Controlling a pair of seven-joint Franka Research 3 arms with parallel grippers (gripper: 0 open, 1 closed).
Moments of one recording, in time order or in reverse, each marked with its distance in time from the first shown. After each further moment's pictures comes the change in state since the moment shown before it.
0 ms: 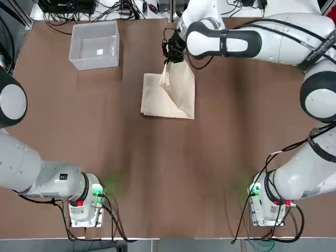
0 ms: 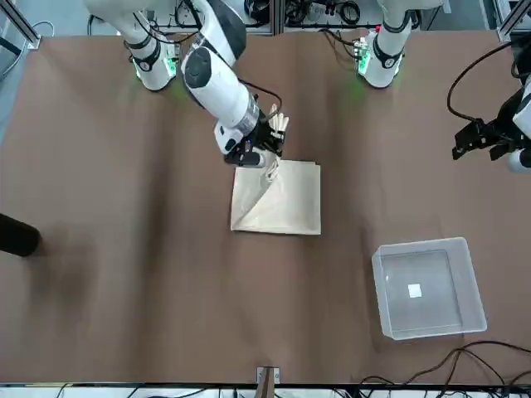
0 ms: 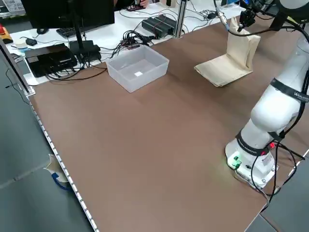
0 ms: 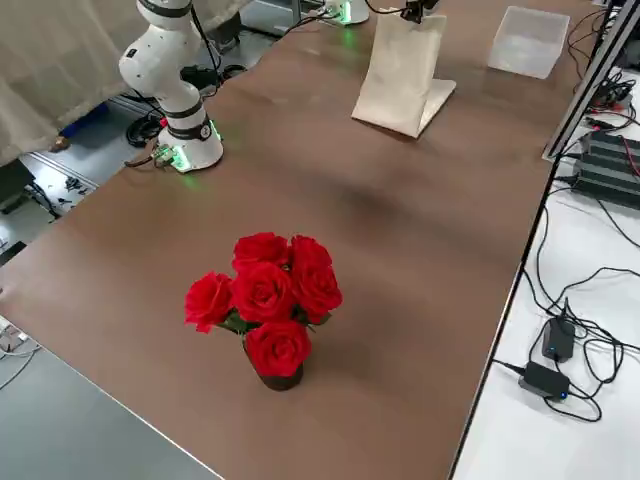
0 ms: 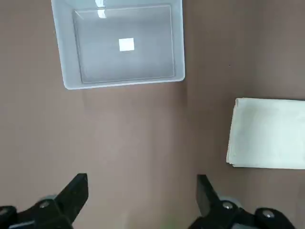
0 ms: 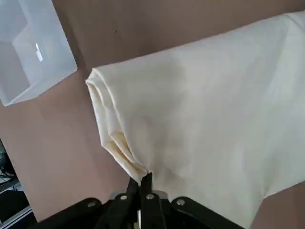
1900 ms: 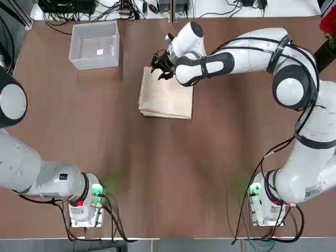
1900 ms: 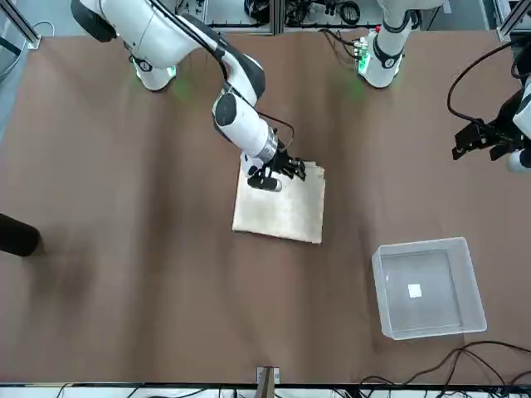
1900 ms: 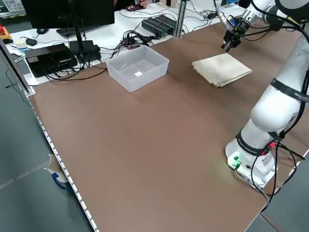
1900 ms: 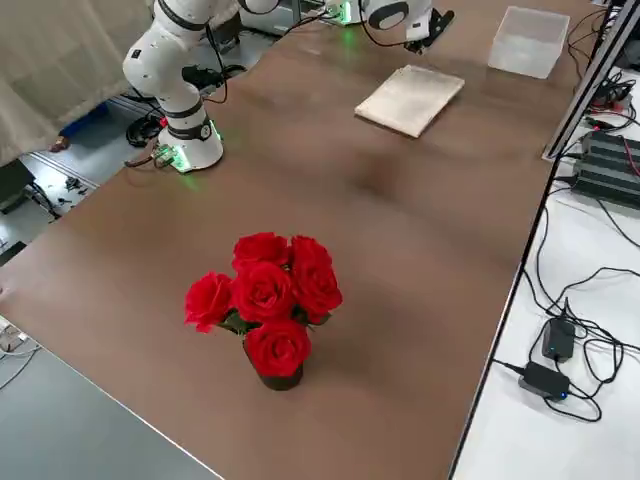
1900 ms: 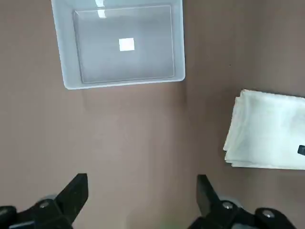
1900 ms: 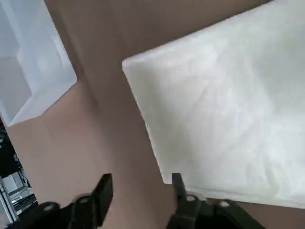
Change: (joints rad) left arm 0.000 0.001 0.000 0.000 0.000 0.000 0.000; right arm 0.119 0.260 -0.058 0.038 -0.110 0.328 0.088
